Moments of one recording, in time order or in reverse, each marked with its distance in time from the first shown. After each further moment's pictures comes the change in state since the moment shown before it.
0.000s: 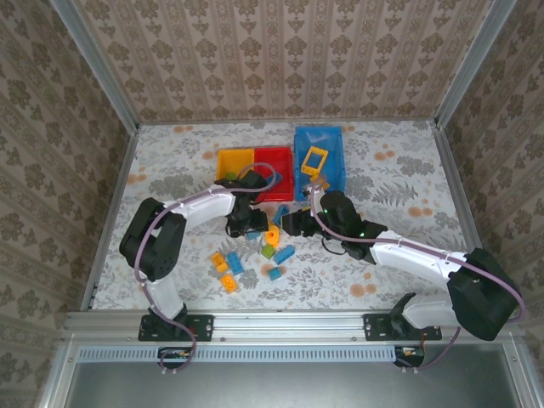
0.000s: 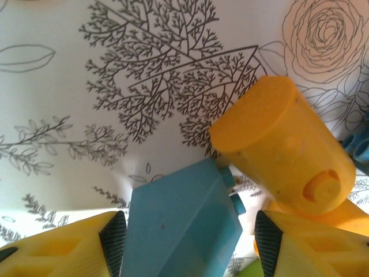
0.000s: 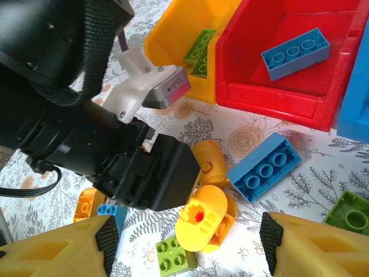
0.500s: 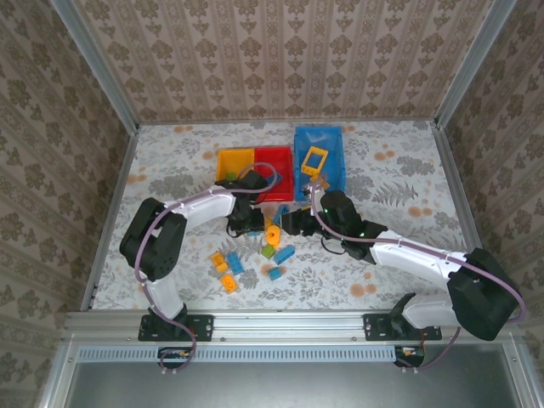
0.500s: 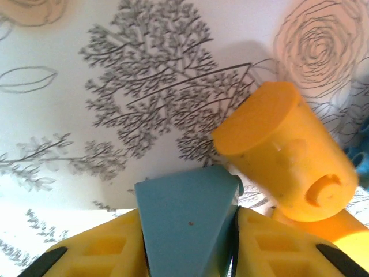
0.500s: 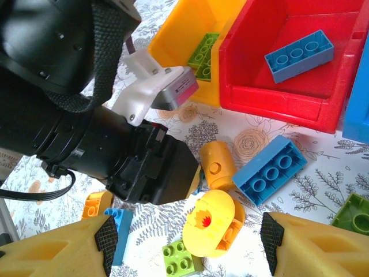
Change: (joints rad) left arm -0.004 -0.016 -0.021 0.032 -0.033 0.013; right arm 0.000 0.000 0.000 0.014 -0.004 0.022
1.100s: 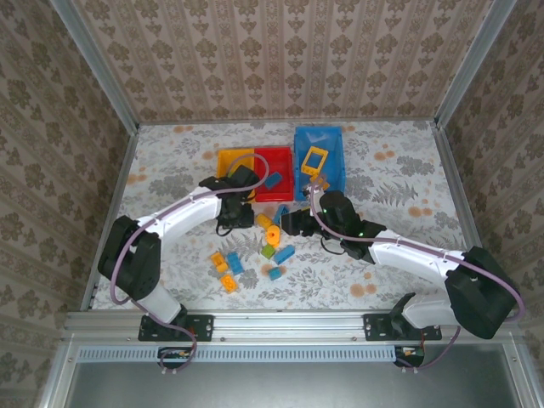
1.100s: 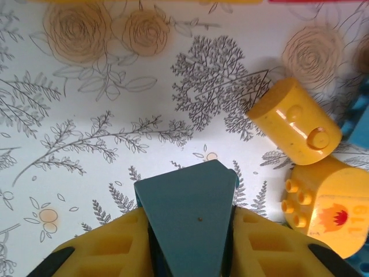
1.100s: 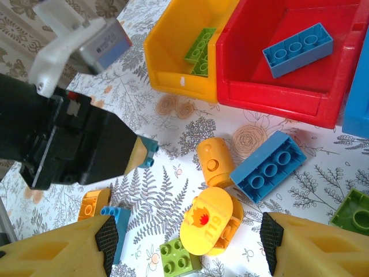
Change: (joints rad) left arm -0.002 -0.175 0.031 -0.137 -0.135 0.074; right arm 0.000 0.013 0.001 -0.001 0.001 0.003
